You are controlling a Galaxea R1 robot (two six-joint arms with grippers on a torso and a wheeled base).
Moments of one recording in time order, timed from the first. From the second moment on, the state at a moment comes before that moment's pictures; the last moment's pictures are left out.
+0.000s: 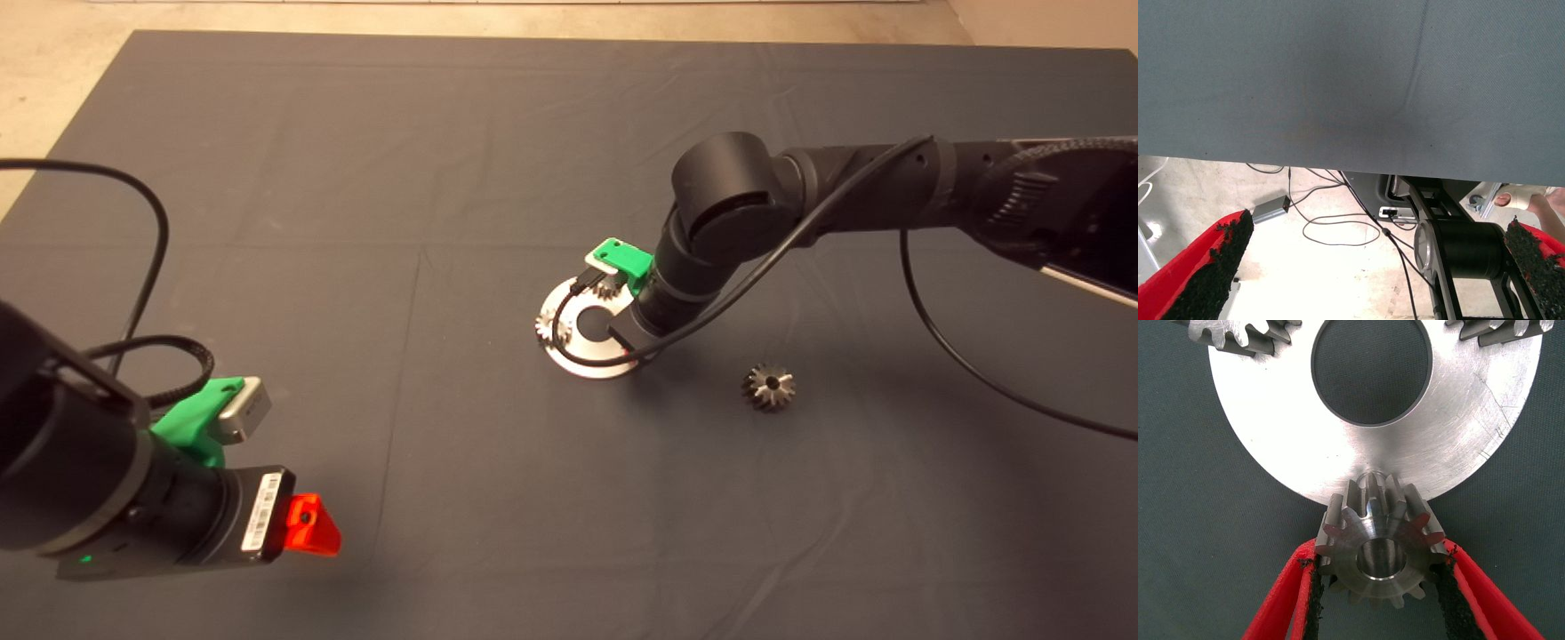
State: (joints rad) left arm -0.51 2.05 -0.38 0.07 1.53 -1.77; right arm 0.35 2.81 -1.19 -0.35 -1.53 0.91
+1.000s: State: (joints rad) left arm -0.51 2.05 -0.38 0.07 1.53 -1.77; right arm 0.35 2.81 -1.19 -0.39 -1.53 0.91
